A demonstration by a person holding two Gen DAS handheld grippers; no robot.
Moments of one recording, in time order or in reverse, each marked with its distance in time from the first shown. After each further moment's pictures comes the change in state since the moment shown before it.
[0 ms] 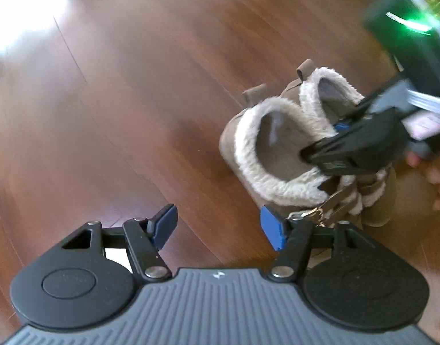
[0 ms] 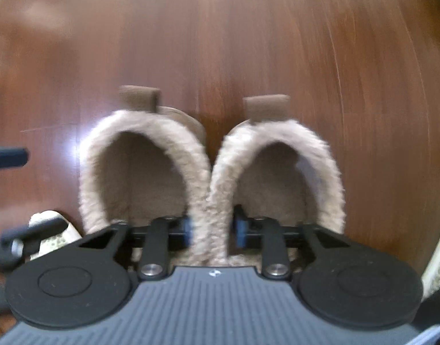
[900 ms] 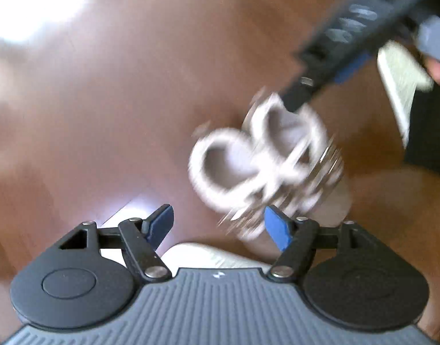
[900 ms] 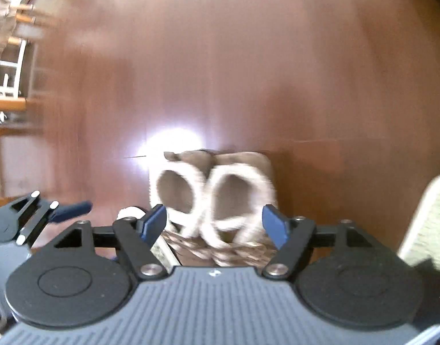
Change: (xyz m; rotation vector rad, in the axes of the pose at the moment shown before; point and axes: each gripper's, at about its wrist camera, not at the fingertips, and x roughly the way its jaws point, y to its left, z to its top) left arm -0.060 -0.062 0.017 -0.002 0.092 0.126; right arm -0.107 -0.059 0.048 0.066 0.093 0.258
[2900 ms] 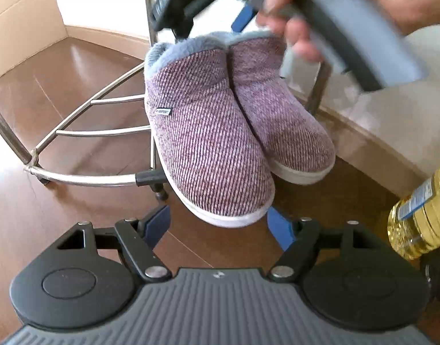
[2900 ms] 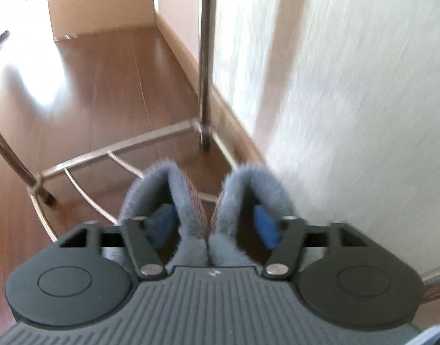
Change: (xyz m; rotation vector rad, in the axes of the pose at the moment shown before) left arm 0.074 -0.193 0.462 0.209 -0.568 -0.140; right arm -0.202 -0.364 0.262 0.127 -0.793 -0.508
